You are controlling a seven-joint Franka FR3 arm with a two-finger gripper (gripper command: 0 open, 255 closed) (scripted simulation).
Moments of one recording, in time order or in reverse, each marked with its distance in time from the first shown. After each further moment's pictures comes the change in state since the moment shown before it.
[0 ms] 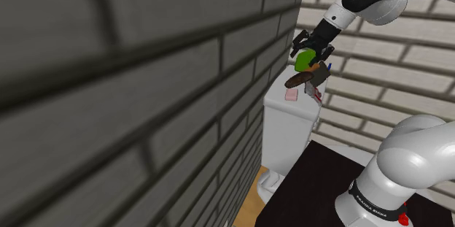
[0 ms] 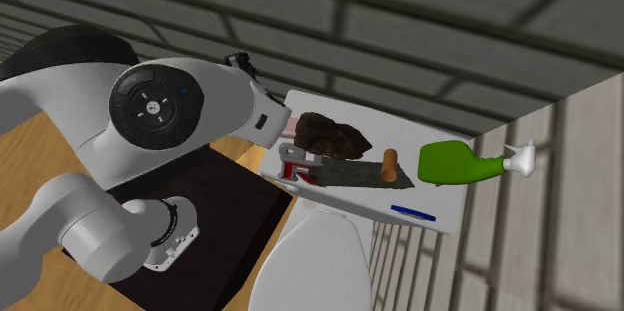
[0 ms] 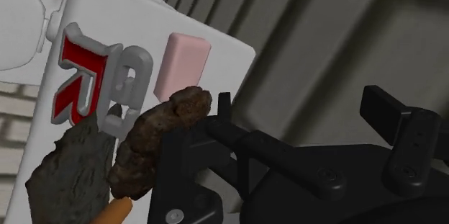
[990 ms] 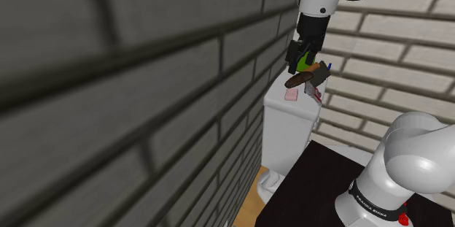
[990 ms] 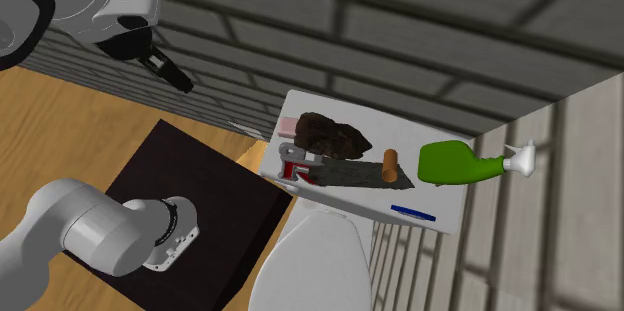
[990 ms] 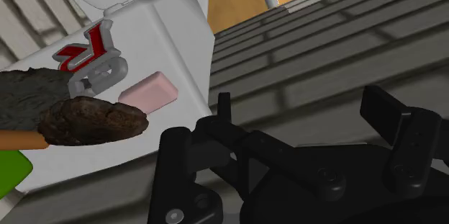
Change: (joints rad) arm 0.186 -0.040 0.354 0.135 -0.219 -0.458 -0.111
